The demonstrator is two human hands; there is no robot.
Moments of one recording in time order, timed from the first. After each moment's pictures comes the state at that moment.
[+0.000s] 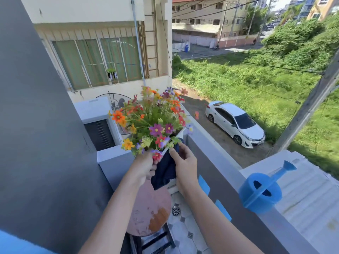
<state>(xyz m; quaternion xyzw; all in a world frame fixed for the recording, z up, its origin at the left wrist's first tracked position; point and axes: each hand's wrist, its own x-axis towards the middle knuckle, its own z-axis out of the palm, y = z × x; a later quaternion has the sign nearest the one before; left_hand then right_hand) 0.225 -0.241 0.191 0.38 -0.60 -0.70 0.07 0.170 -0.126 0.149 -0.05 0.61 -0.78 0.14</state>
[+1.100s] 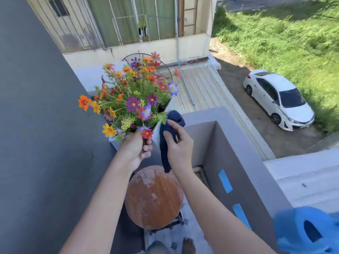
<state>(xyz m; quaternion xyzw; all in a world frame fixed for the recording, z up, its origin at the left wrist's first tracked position) 0.145 -0.330 0.173 0.47 -0.47 -0.73 0.17 0.070 -0.240 0.110 -0.21 0.66 -0.72 0.11</state>
